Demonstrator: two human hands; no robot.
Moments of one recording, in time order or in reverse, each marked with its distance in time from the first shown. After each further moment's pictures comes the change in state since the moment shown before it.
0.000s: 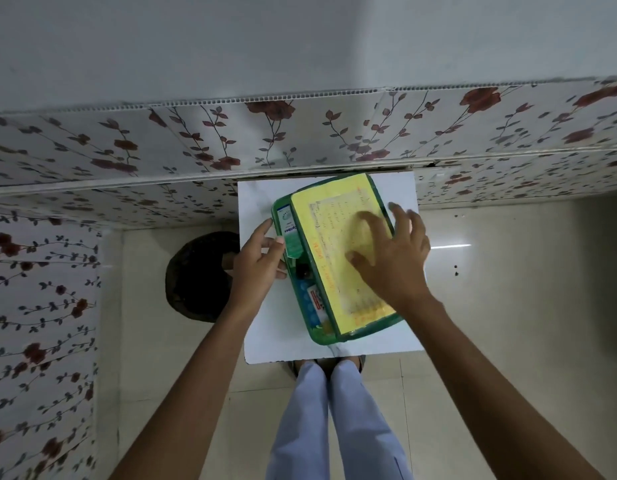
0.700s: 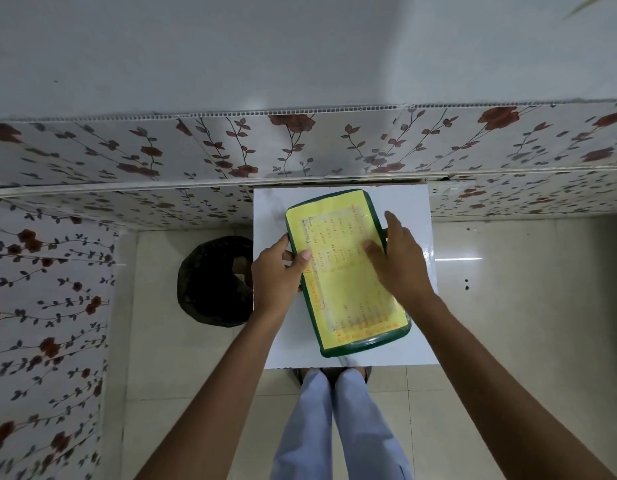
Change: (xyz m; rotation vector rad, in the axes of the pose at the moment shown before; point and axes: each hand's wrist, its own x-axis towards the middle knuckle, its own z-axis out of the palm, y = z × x) left_hand -0.006 0.007 0.012 0.164 0.114 0.076; right_hand 0.020 -0.015 -0.001 0.294 -0.093 0.161
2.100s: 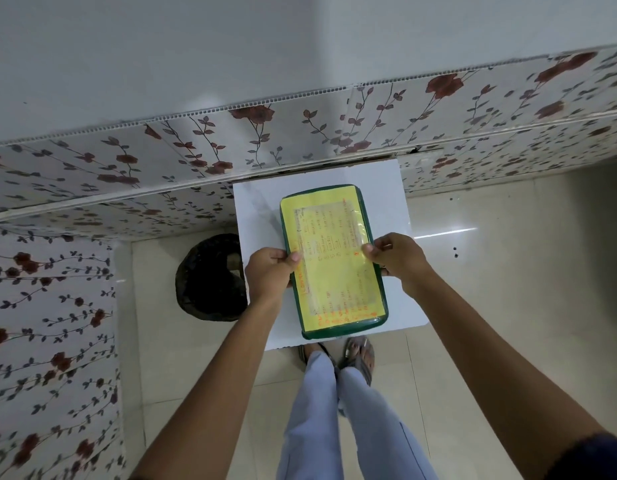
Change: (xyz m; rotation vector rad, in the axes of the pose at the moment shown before) left_hand -0.018 -0.001 0.009 -0.159 -0.046 -0.377; right_hand -0.023 0.042 -0.014 0.506 -0.192 0.465
